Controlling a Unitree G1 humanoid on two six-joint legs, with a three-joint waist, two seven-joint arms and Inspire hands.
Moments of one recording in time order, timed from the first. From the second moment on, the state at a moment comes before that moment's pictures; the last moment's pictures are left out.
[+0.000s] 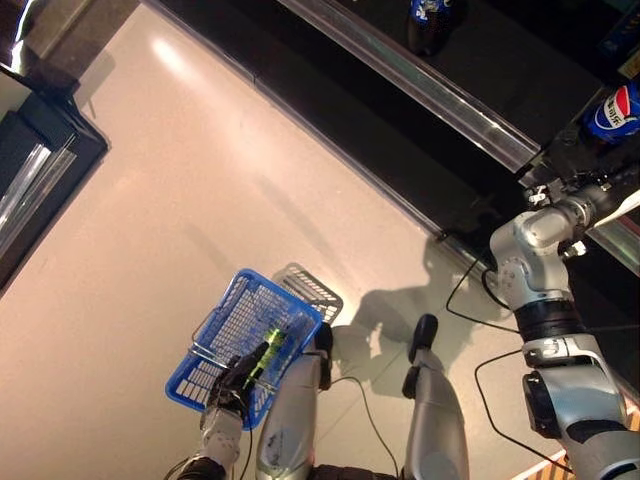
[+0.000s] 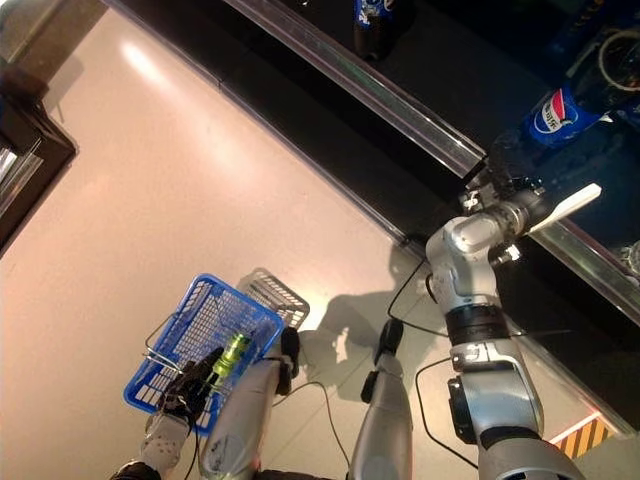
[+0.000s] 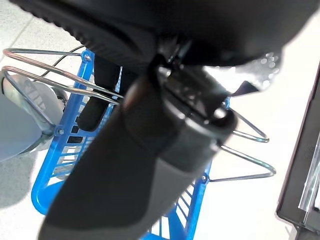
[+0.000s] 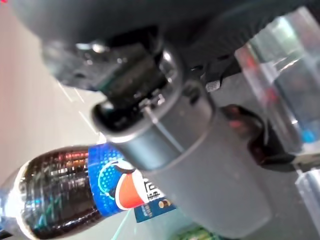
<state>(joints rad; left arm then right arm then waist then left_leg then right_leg) -0.11 0.19 -0.10 0.88 -1.19 -0.12 0.16 -0.82 -0.51 0.04 0.52 0.53 -0.22 -1.07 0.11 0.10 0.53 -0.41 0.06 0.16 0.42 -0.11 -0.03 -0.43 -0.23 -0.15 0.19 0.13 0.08</state>
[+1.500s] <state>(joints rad) 0.02 0.16 -0.01 0.84 -1.20 -0.10 0.07 -0.52 -0.62 0.00 0.11 0.49 -0.09 -0.76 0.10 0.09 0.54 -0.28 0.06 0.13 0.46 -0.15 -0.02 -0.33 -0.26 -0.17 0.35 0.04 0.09</state>
